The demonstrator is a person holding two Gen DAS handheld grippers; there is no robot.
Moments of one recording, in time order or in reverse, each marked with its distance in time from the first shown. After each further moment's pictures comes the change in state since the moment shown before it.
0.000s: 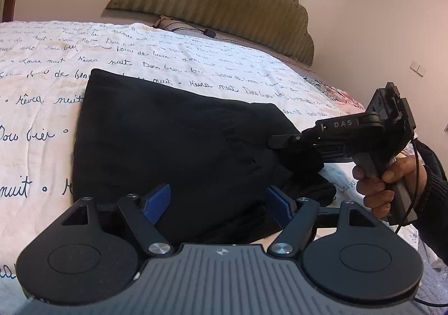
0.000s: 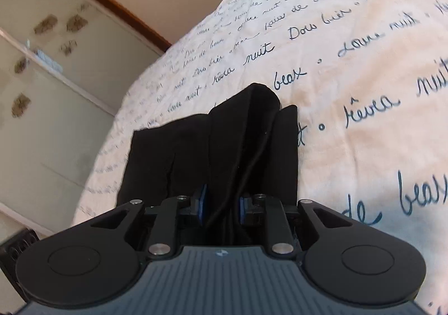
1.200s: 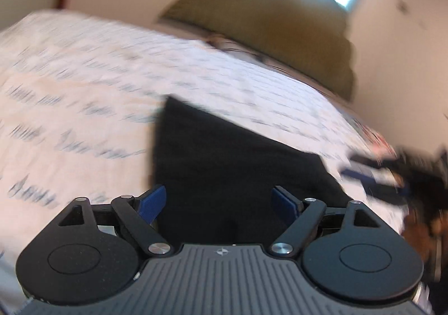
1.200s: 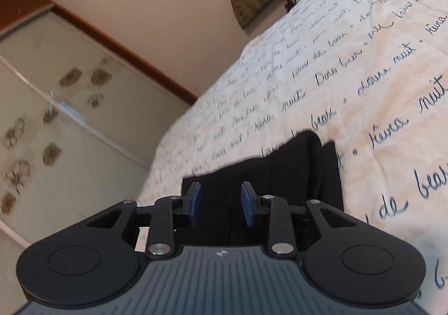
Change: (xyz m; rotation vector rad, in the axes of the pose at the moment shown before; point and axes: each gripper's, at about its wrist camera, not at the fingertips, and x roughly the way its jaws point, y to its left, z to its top) left arm -0.032 0.055 0.023 -0.234 -0.071 0.150; right arm -0.042 0.032 -0.020 0.036 -0.187 0.086
